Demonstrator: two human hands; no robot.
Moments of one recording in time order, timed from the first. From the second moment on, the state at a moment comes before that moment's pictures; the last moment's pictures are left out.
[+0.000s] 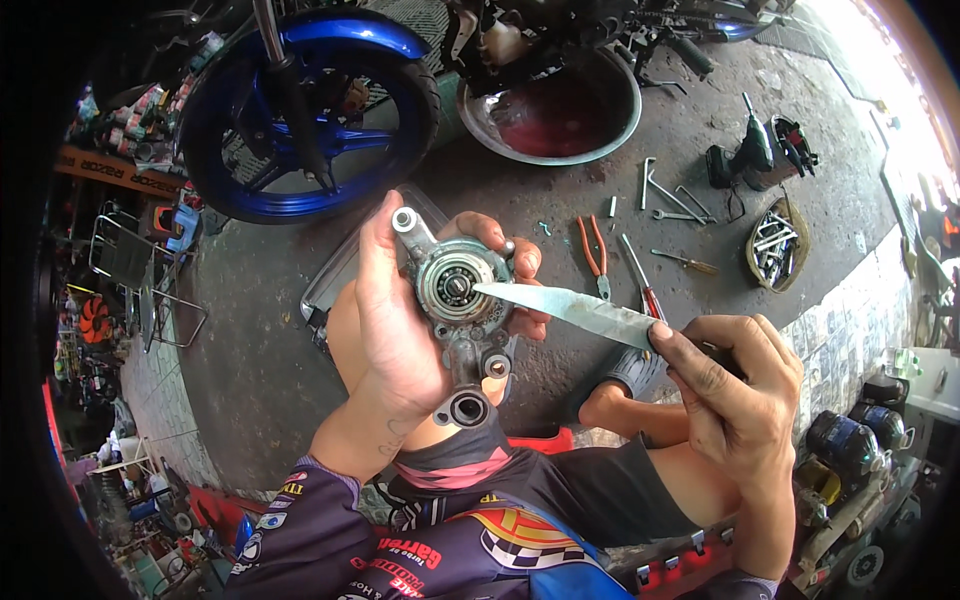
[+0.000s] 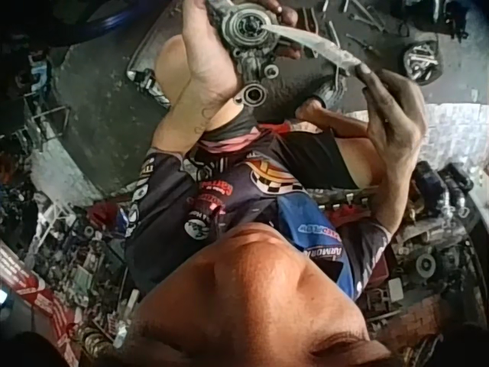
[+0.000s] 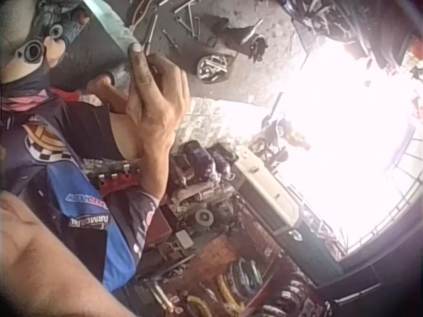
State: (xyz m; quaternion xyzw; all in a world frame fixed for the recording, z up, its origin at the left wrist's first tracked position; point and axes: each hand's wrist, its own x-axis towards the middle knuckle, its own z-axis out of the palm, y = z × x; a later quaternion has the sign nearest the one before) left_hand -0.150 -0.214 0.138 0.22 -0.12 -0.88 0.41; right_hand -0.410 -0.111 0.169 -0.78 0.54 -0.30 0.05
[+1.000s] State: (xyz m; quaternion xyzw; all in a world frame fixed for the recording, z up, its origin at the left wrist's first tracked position) left_hand -0.149 -0.213 0.142 0.23 -0.15 -0.87 0.41; right_hand -0.399 -0.104 0.169 -0.79 0.55 -0.27 0.02
